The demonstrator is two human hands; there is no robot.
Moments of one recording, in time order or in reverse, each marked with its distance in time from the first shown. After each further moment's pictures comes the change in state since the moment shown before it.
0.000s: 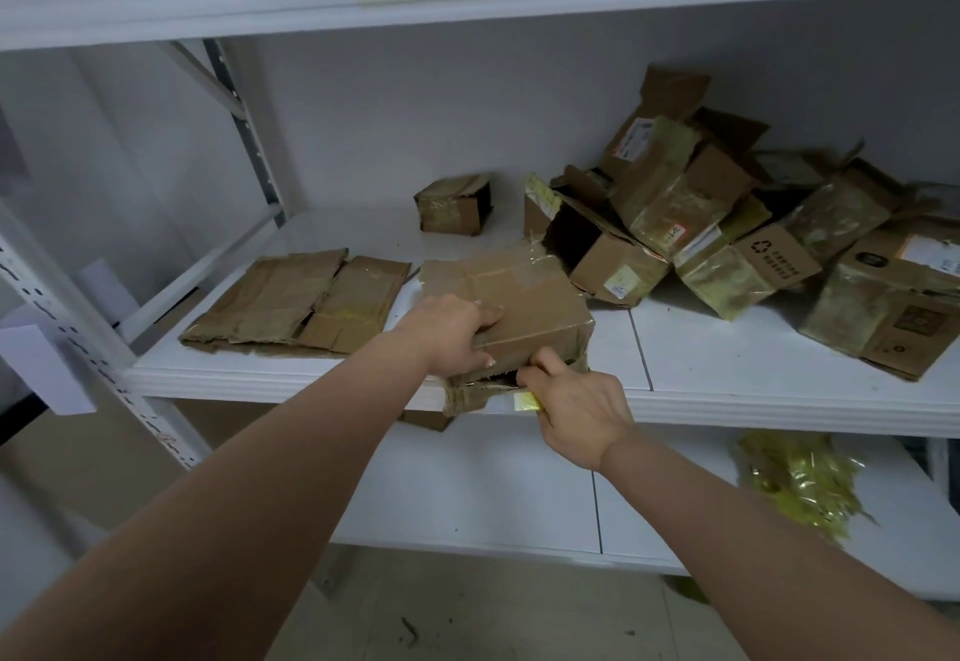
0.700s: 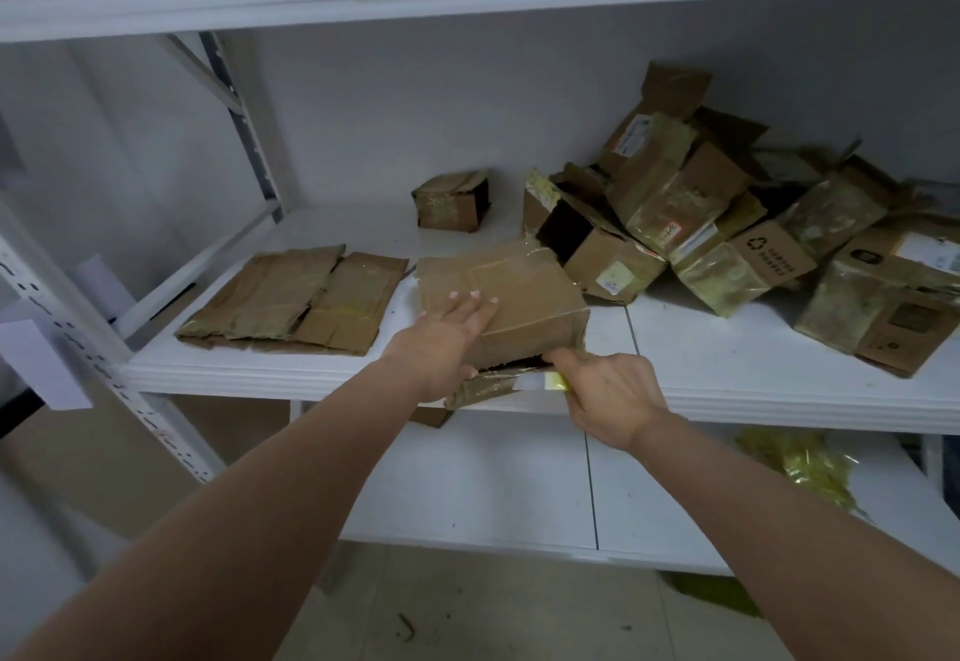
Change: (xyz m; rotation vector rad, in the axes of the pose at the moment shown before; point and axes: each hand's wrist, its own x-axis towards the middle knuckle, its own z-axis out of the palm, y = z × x) left_hand -0.011 0.001 0.030 -0.152 0.010 -0.053; right_hand -0.008 0.030 -0.013 -0.120 0.010 0.037
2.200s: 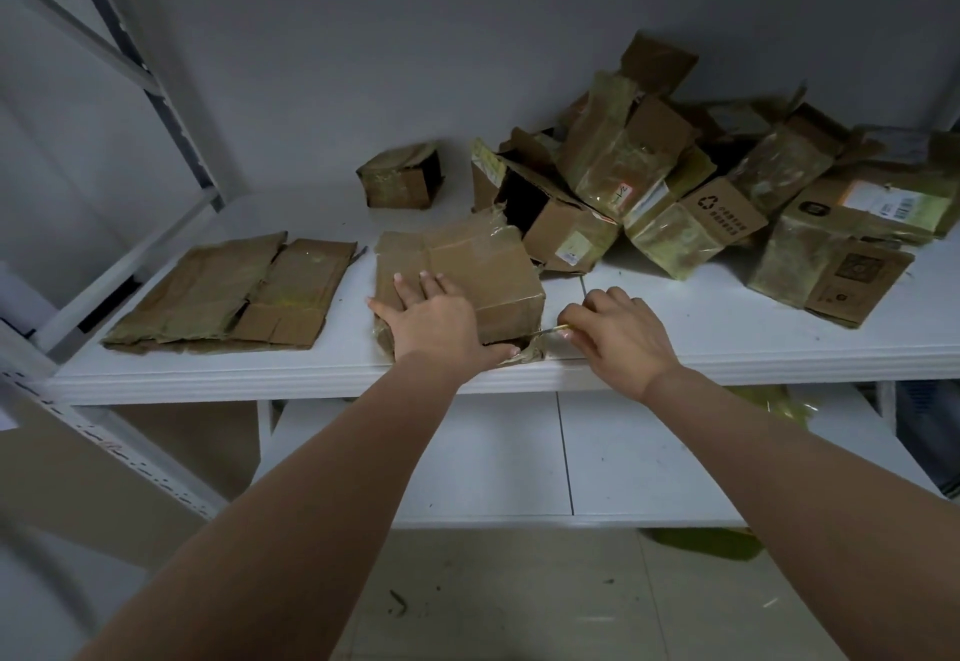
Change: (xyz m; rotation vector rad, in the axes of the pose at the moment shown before) left_hand 0.036 0.076 0.010 0.119 0.092 -0.389; right_hand -0.001 0.076 0.023 0.137 0.242 0.026
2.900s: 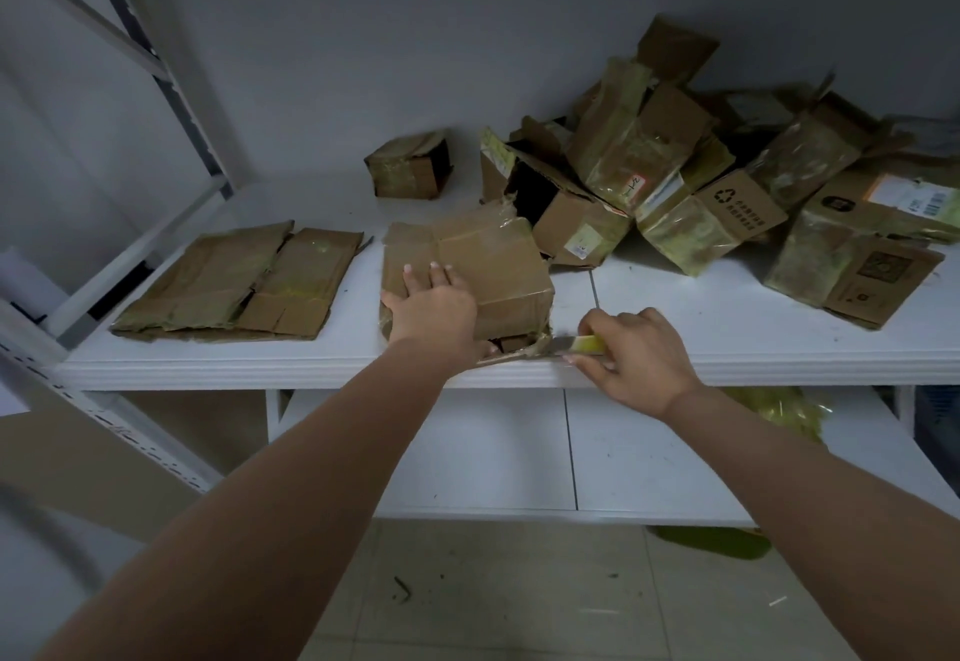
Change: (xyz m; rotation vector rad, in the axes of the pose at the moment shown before) left_hand 0.003 -0.007 -0.006 0.059 -0.077 0.096; right_hand -0.016 0.005 0.007 0.078 -0.002 -0.011
